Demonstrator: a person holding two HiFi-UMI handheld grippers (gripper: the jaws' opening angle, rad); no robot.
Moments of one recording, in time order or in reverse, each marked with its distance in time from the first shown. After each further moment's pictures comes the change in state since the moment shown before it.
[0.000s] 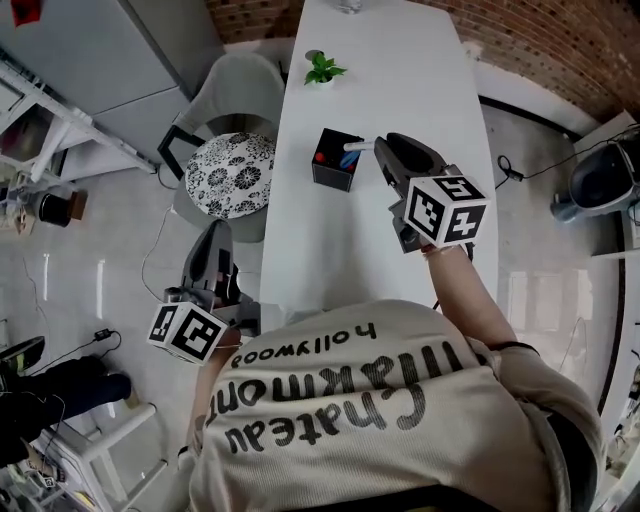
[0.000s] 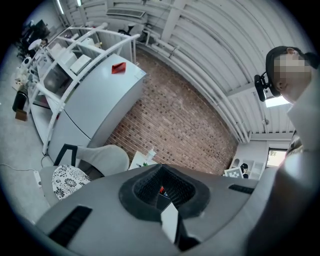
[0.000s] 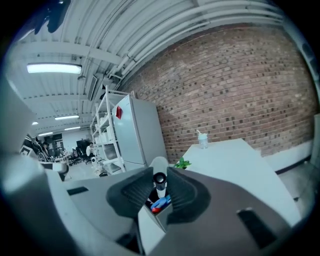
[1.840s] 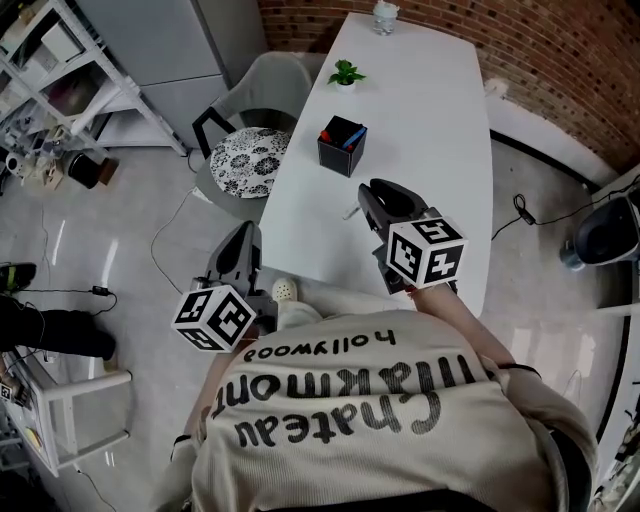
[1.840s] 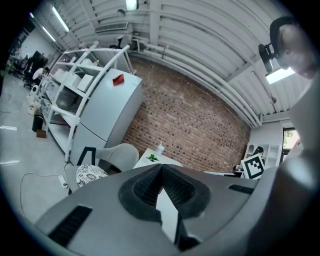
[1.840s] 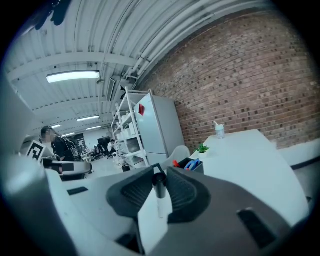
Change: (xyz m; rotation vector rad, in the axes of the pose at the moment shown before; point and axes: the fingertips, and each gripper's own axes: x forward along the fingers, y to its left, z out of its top) left arm -0.082 -0.080 -0.074 0.113 -0.012 0.179; right arm -0.110 0.070 -0.065 -0.020 0.048 0.218
